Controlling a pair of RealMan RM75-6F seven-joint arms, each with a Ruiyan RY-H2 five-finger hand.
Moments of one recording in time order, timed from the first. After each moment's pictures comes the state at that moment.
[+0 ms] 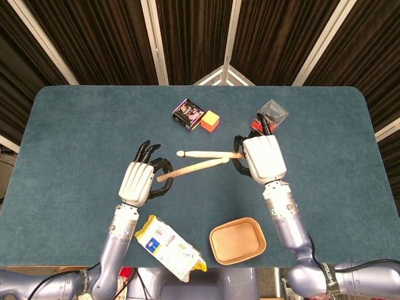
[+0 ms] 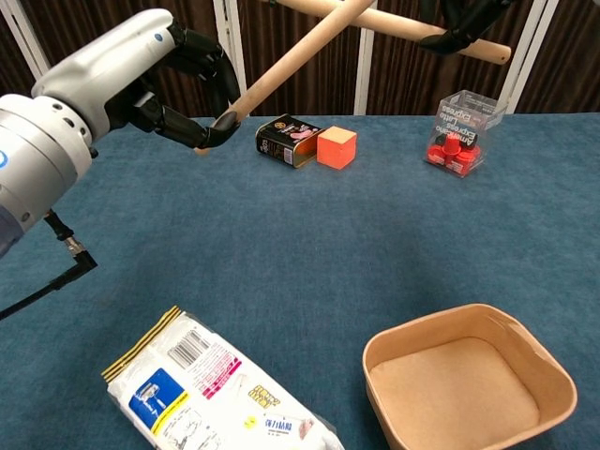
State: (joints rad) left arm -0.59 -1.79 -0.29 -1.74 1.29 1.39 0.48; right arm 0.82 -1.31 0.34 -2.05 -0.89 1.38 -0.73
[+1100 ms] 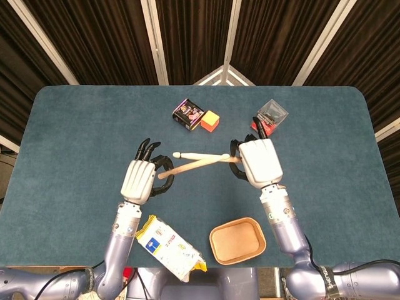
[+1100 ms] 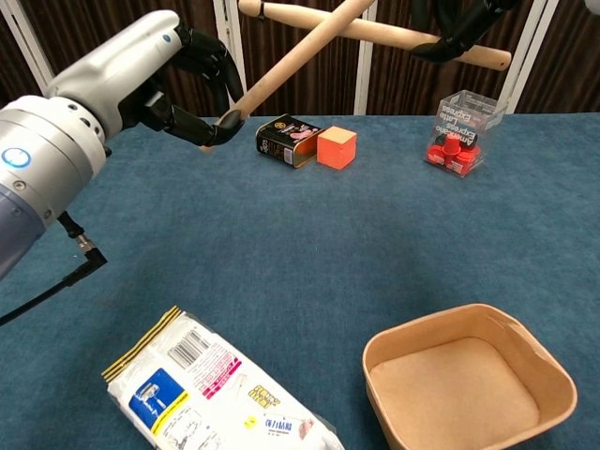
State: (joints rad) left arm -0.61 -1.83 -0.31 -1.69 1.26 1.40 0.51; right arm 0.82 -1.32 0.32 -2.07 -0.90 1.39 -0.75
